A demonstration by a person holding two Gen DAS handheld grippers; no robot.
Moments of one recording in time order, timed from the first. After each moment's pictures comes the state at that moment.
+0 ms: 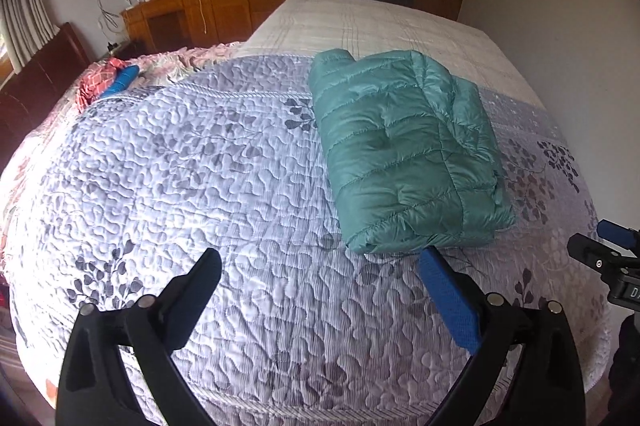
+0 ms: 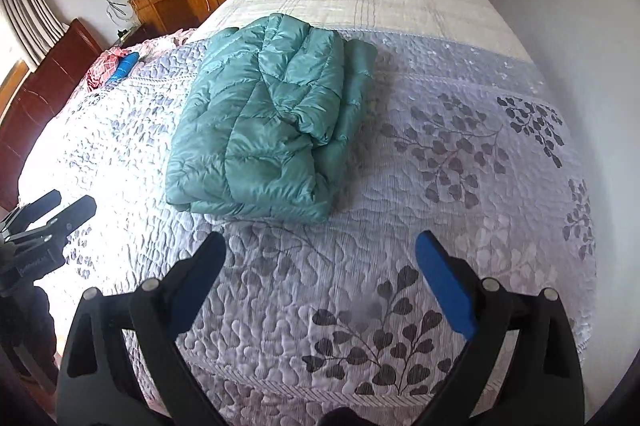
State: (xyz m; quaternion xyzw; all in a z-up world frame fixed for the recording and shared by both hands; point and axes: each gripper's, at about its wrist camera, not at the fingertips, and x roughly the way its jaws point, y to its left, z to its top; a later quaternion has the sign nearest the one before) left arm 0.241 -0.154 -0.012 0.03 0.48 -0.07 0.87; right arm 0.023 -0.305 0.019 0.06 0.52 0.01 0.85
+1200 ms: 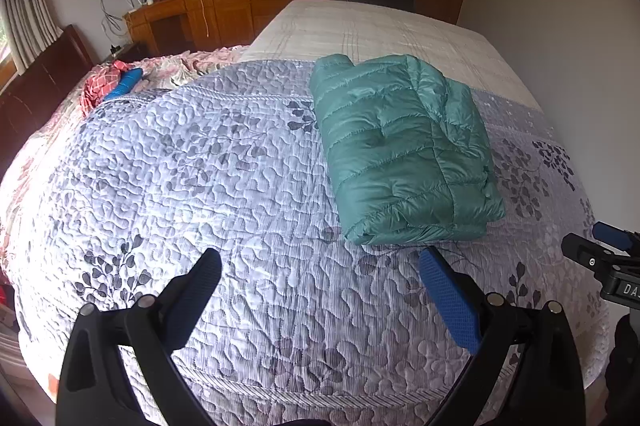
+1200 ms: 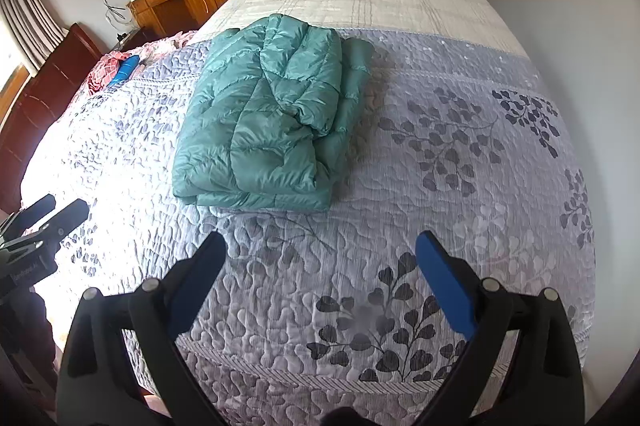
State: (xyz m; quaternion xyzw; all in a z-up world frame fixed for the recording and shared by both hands) left arm 0.224 -0.154 -0.002 0.03 0.48 -0.07 0.88; right arm 0.012 -0.304 0.022 0.06 0.52 0.00 0.85
